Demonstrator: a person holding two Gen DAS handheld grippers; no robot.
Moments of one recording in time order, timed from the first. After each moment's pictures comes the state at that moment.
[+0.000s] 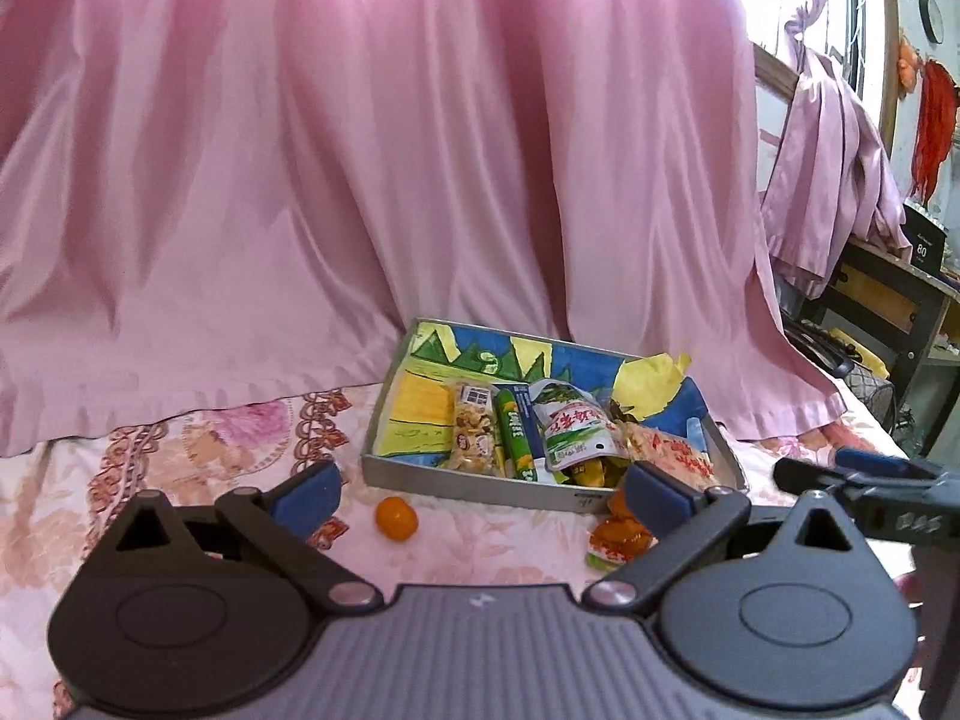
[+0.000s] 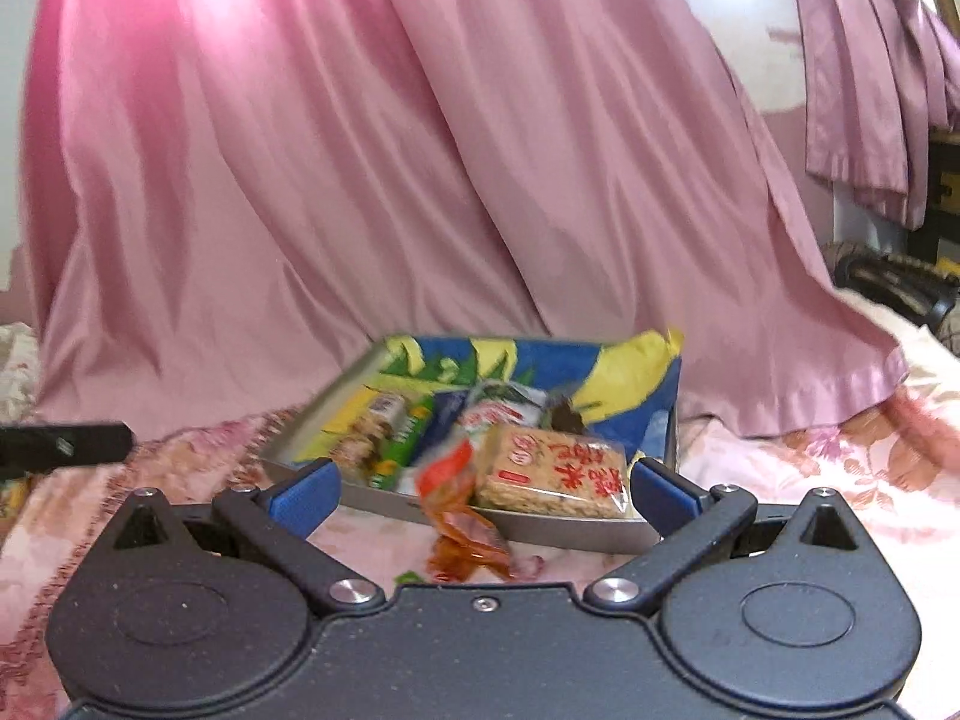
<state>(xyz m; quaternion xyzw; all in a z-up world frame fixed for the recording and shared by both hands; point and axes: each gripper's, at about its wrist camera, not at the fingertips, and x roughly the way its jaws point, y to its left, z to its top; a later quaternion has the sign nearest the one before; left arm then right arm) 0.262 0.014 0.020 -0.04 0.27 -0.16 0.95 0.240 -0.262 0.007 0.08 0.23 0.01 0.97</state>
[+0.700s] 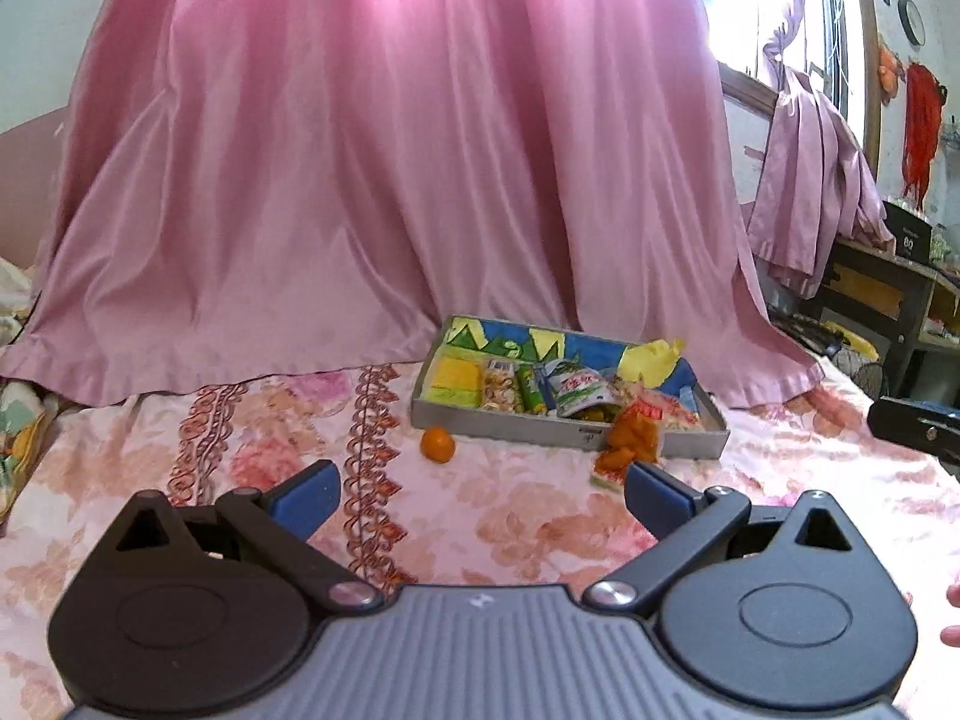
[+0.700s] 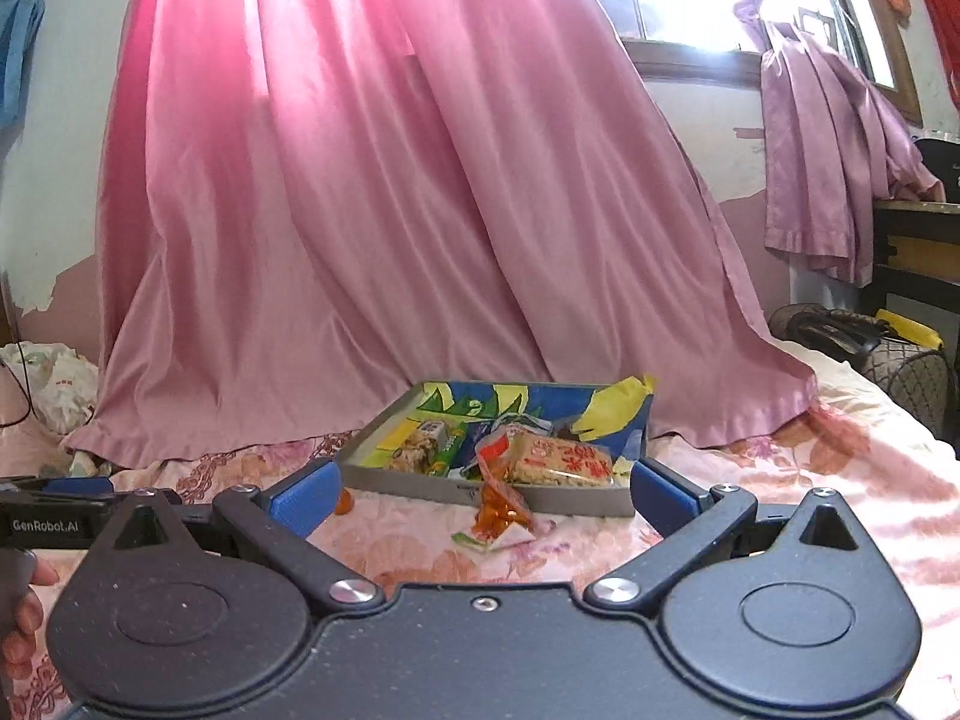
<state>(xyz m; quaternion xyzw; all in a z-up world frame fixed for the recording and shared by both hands) 0.142 0.044 0.011 -0.02 0.24 -0.13 0.96 0.087 -0.230 0.036 0.07 0.16 0.00 0.98</state>
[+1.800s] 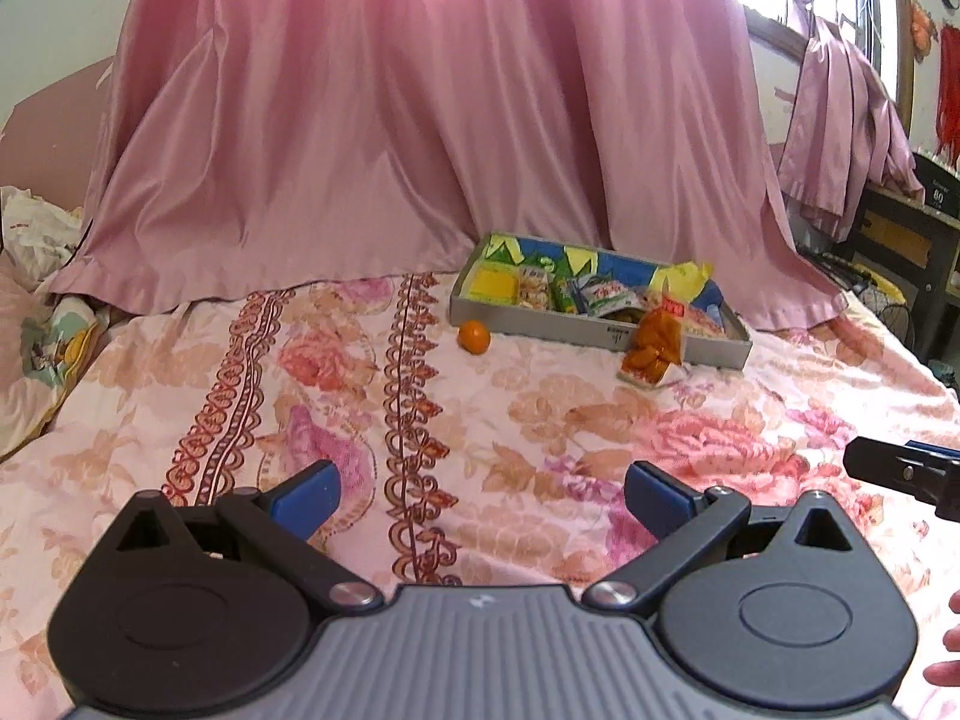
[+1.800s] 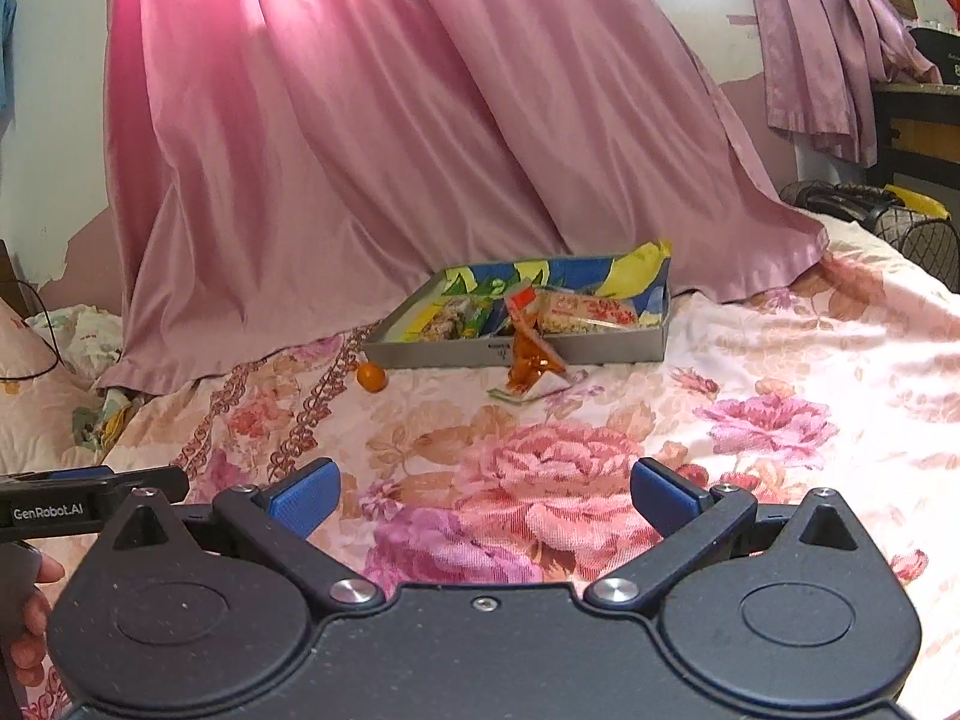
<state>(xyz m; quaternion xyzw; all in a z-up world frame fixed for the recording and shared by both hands) 0.097 0.048 -0.017 -0.02 0.30 -0.09 0.95 0.057 -0.215 -0.013 0.11 0.25 0.02 0.96</state>
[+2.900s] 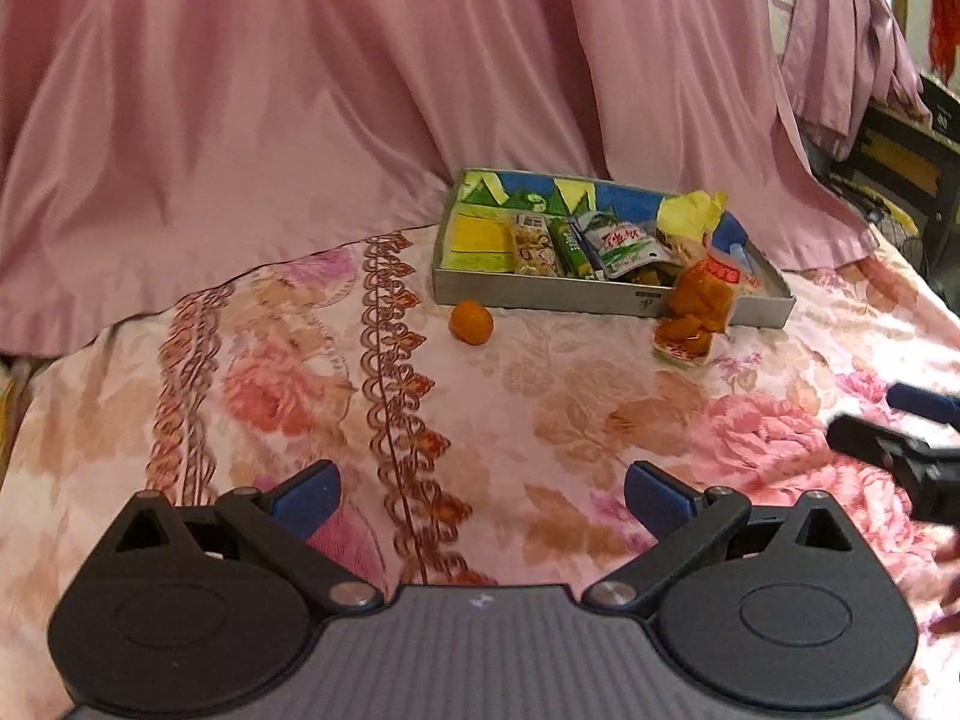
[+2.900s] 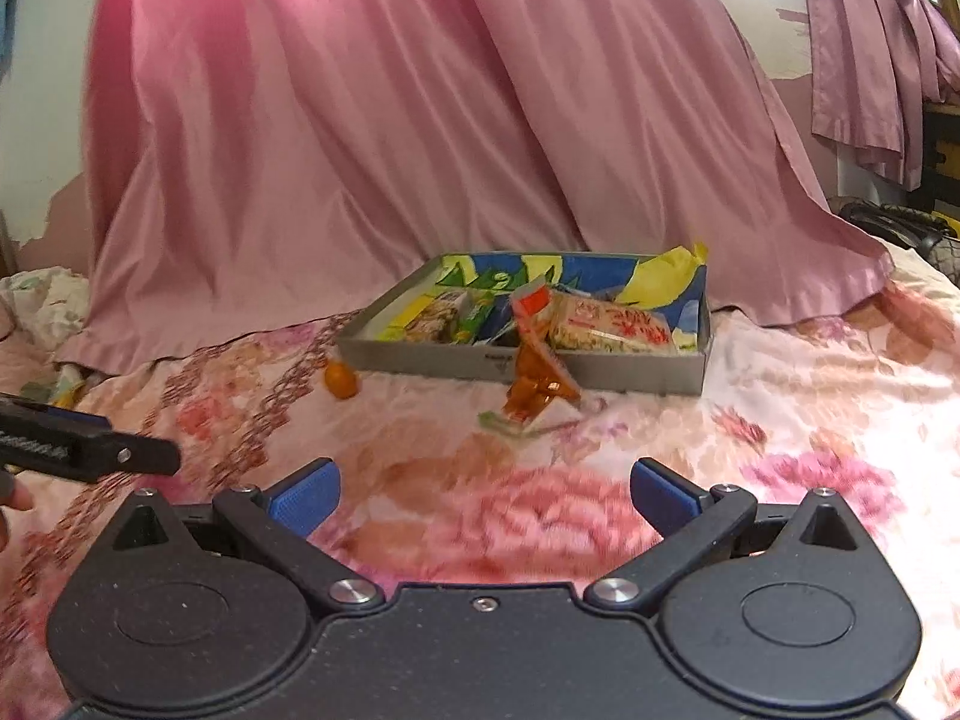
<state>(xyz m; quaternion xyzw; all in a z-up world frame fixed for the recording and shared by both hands) 0.226 0.051 -0.032 0.04 0.38 -0.15 0.91 0.157 -0.209 -0.042 0.07 0.26 0.02 0.96</state>
